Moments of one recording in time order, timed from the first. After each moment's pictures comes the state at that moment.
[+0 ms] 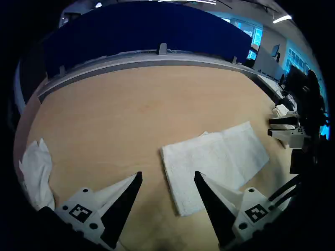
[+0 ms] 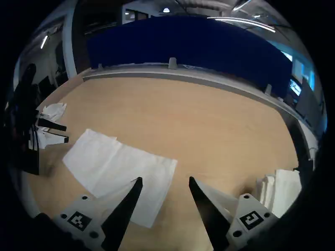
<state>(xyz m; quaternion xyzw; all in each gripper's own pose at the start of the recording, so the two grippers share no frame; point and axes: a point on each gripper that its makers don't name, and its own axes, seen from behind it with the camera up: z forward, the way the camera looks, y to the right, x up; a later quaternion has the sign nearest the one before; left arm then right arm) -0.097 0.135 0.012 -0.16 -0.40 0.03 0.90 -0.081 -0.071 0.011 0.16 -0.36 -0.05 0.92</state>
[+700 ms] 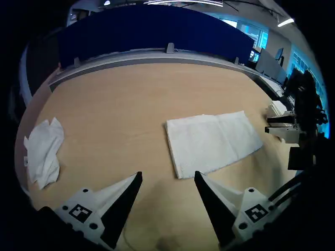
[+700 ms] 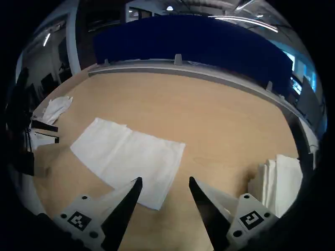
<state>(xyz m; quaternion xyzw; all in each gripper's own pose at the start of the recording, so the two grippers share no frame) -0.089 0.111 -0.064 -0.13 -0.41 0.02 0.90 -0.089 -0.074 -0.031 0.17 -0.38 -0.06 0.91</state>
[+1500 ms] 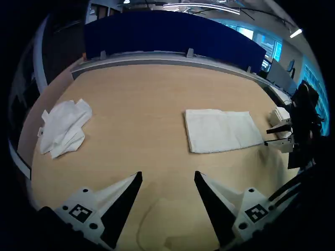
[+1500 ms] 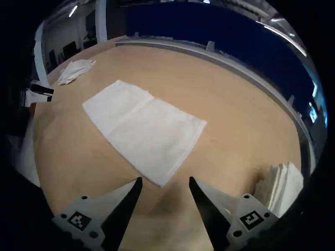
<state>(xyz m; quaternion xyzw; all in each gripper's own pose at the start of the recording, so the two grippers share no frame) -0.067 0.065 -0.133 -0.06 -0.40 -0.01 0.91 -0.129 -0.070 -0.075 0.27 -0.42 -0.15 0.86</state>
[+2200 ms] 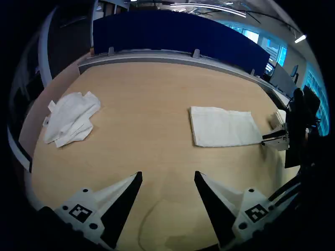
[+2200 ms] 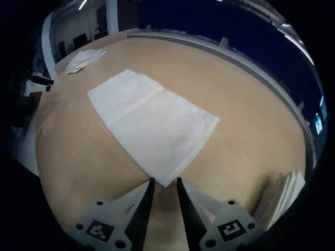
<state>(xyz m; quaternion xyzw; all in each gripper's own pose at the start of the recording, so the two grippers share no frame) -0.068 0.052 -0.152 -0.05 -0.41 -0.03 0.91 -0.148 -0.076 -0.073 0.31 -0.43 -0.17 0.83</state>
